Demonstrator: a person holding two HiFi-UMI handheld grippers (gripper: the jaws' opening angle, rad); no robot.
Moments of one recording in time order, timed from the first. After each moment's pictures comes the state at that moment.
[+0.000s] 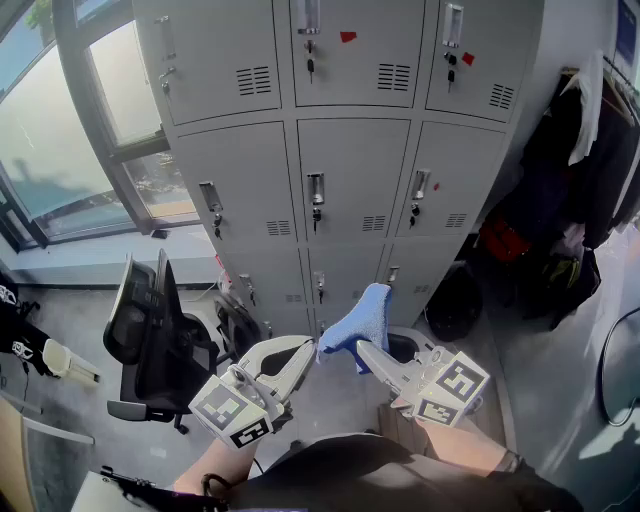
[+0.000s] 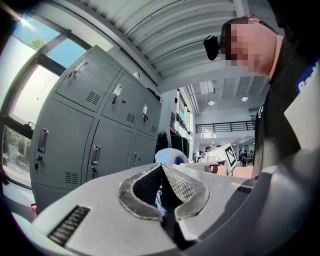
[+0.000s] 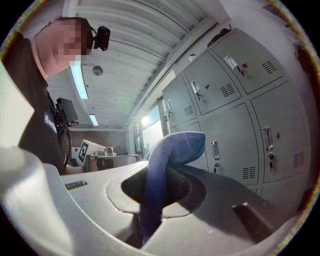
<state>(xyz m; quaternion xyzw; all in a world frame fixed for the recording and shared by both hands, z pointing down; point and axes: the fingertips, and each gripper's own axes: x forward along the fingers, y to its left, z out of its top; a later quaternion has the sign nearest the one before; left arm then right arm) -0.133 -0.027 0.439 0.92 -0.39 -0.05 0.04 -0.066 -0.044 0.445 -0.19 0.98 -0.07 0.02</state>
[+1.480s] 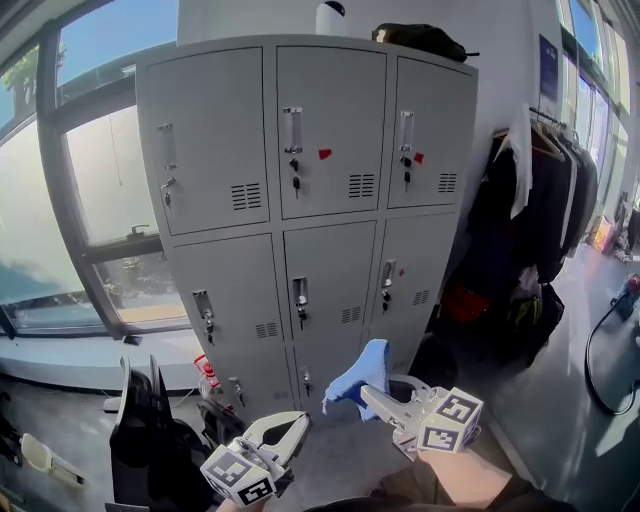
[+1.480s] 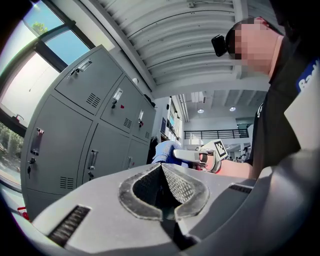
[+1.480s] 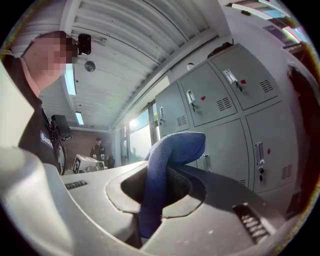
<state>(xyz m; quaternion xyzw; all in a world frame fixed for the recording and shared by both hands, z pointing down) -0.191 -0.028 0.434 0.94 -0.32 -0.09 0.05 -0.093 -0.065 0.401 -0.28 0.96 -0.06 0.04</state>
